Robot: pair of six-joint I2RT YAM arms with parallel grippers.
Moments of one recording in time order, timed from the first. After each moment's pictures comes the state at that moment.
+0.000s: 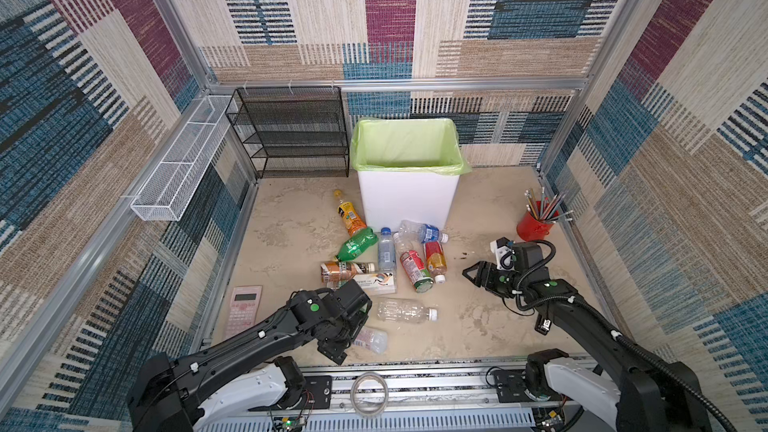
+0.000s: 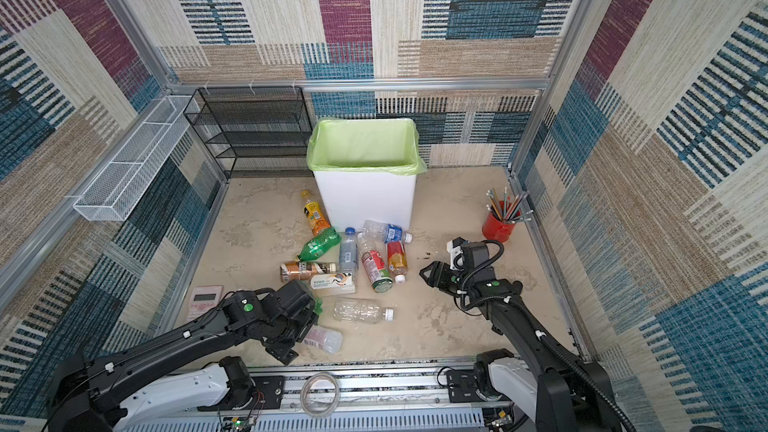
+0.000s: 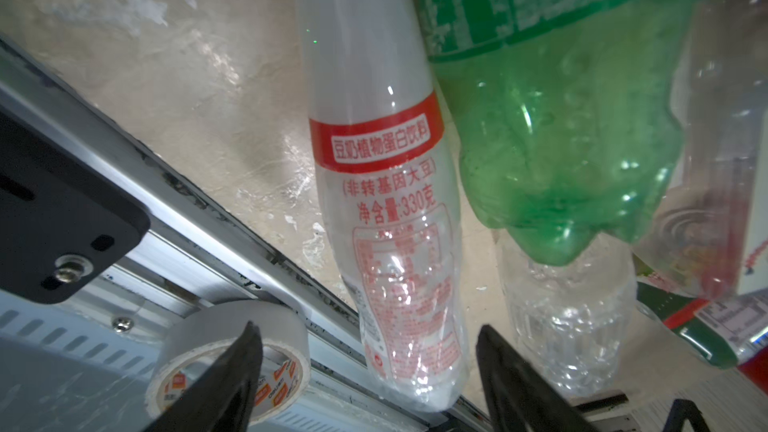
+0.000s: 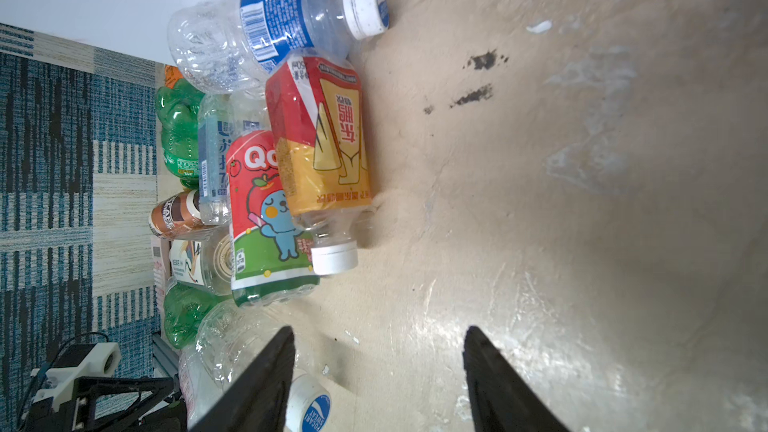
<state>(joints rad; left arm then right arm) -0.92 1.02 0.68 -0.97 0.05 -1.96 0.18 1.03 0.50 -0.32 -0.47 0.58</state>
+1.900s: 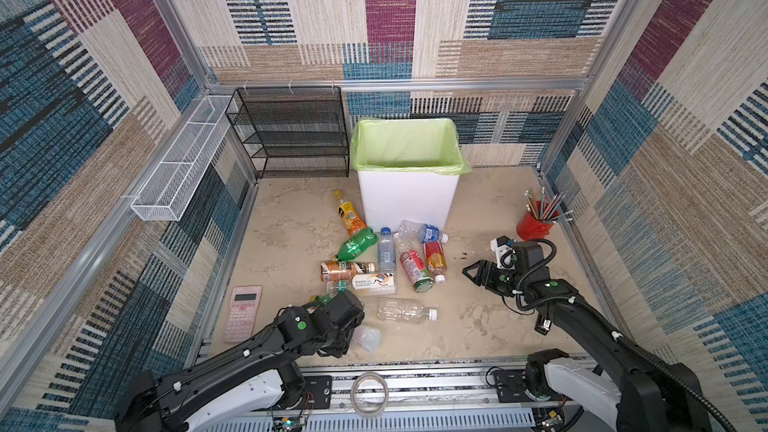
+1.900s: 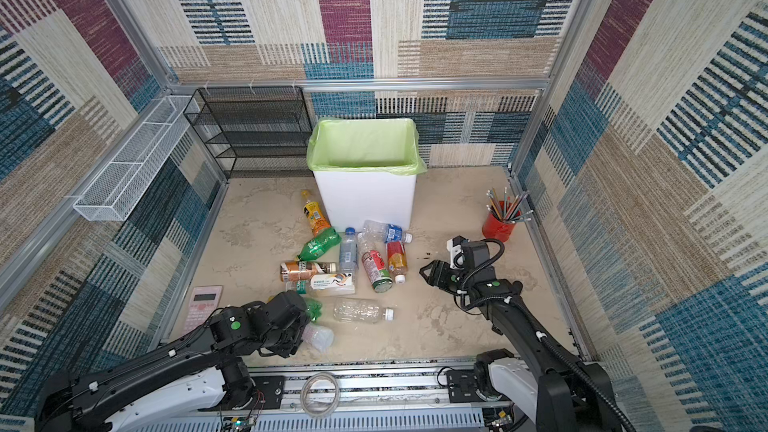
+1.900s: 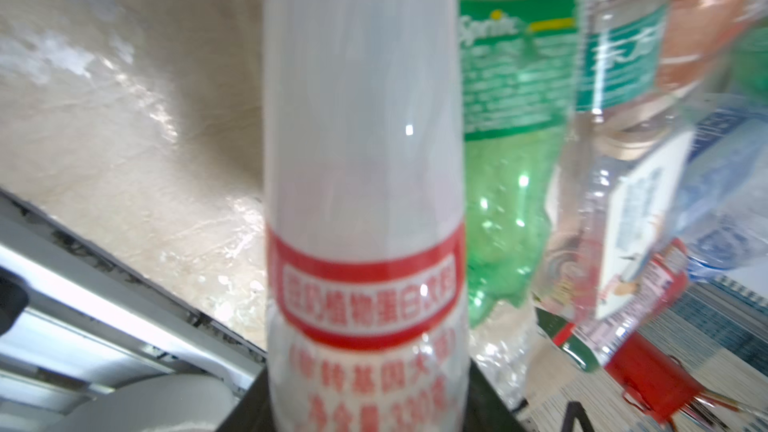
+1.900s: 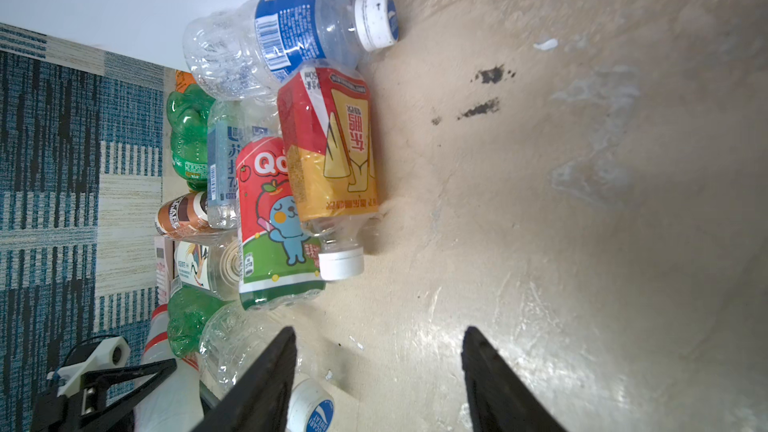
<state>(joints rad) -0.95 0.82 0.56 -0.85 -0.15 -2.07 0.18 1.02 0.50 -0.31 -0.47 0.58</state>
